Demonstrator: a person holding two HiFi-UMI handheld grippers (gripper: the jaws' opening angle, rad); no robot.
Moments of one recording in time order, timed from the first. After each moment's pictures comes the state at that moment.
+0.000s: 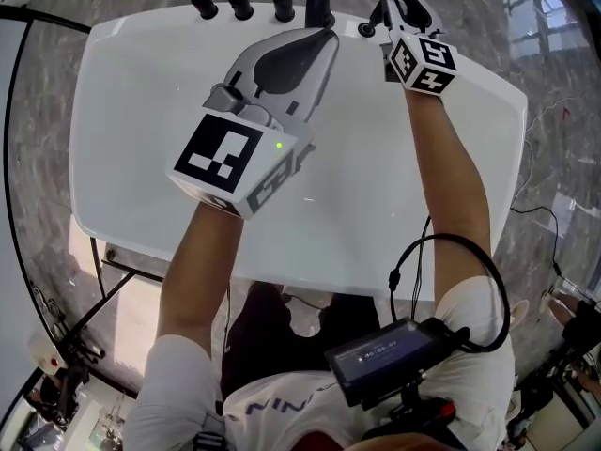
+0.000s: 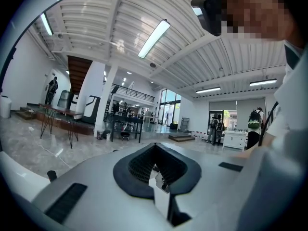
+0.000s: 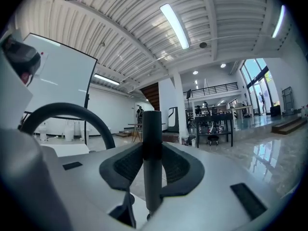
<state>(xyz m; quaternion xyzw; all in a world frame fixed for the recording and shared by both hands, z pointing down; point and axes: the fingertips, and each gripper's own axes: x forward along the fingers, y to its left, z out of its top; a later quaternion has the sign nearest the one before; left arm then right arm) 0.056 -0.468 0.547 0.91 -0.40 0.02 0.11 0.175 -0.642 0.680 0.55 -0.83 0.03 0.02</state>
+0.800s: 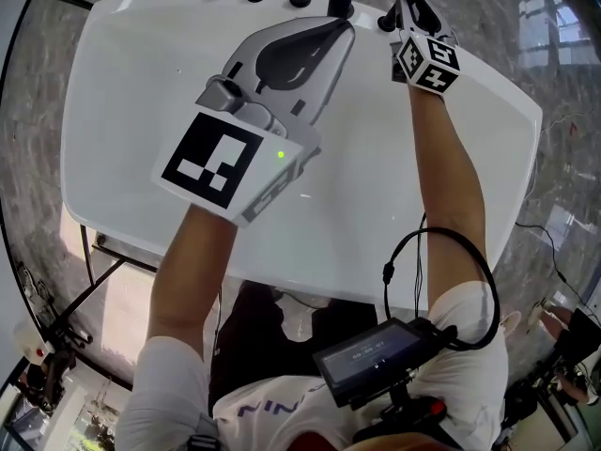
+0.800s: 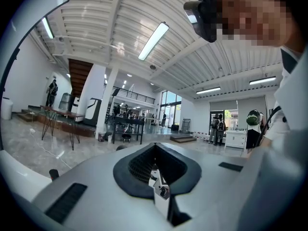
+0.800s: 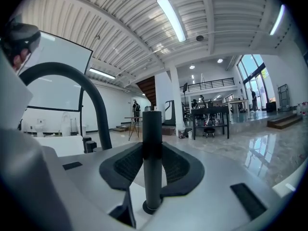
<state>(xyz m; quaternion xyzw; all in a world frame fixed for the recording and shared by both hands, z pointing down) 0.049 -0.471 0.569 0.91 -0.41 0.02 0.10 0.184 -0.661 0.762 0.57 -0.82 0.06 0.04</state>
